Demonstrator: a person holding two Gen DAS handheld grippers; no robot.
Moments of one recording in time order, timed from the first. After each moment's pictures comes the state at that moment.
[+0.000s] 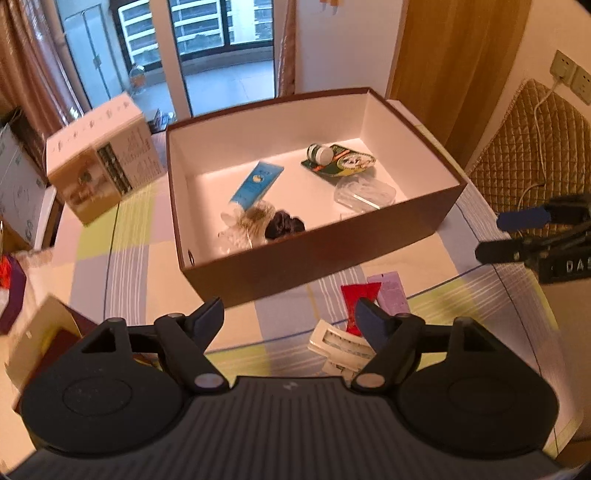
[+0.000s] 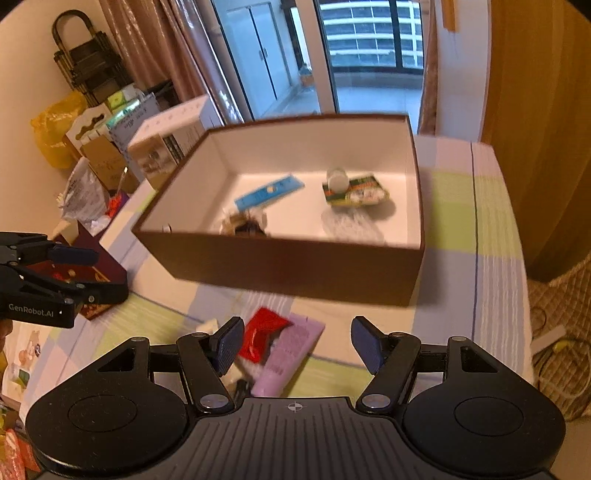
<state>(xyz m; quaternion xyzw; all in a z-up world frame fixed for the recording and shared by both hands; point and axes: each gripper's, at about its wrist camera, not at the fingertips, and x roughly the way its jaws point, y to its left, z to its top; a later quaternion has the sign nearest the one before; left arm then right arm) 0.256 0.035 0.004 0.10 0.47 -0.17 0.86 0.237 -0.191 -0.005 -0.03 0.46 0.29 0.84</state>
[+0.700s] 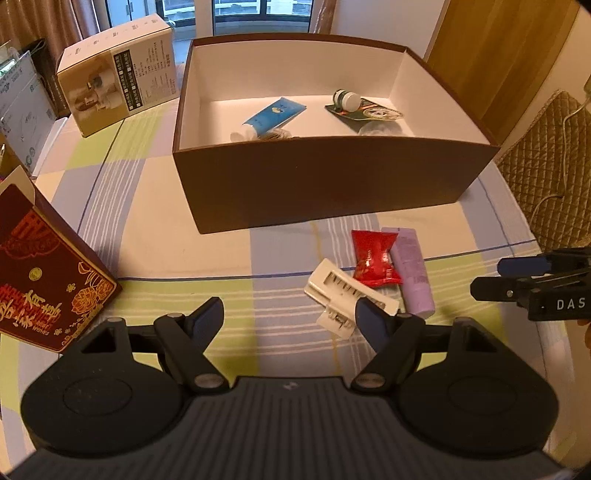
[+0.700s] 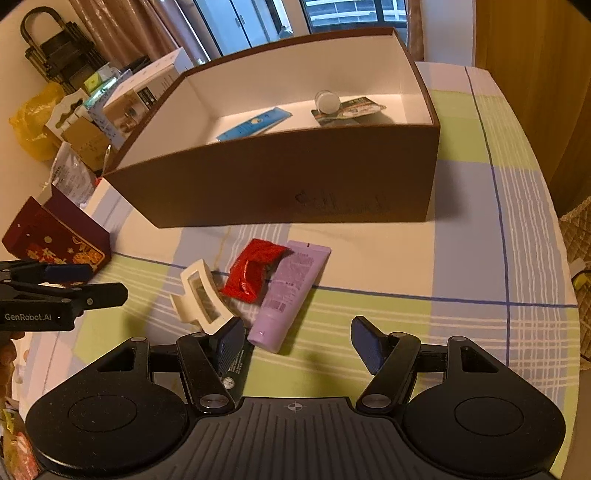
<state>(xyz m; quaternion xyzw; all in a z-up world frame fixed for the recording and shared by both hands) 0.235 0.050 -0.061 0.03 0.51 -0.13 0.85 0.221 -0.192 -0.066 0.00 0.52 0.26 0.81</state>
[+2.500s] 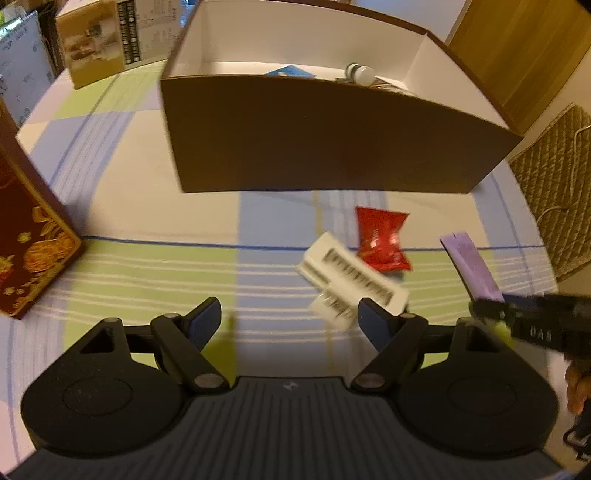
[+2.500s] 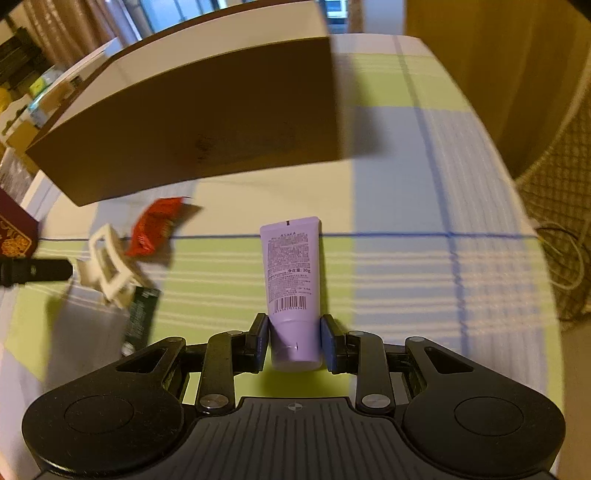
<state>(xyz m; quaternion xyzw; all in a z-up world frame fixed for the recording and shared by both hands) 0.244 0.043 -0.105 -0.02 0.53 -0.13 0.84 0.208 -0.233 -0.110 -0.01 0.52 0.17 0.84</state>
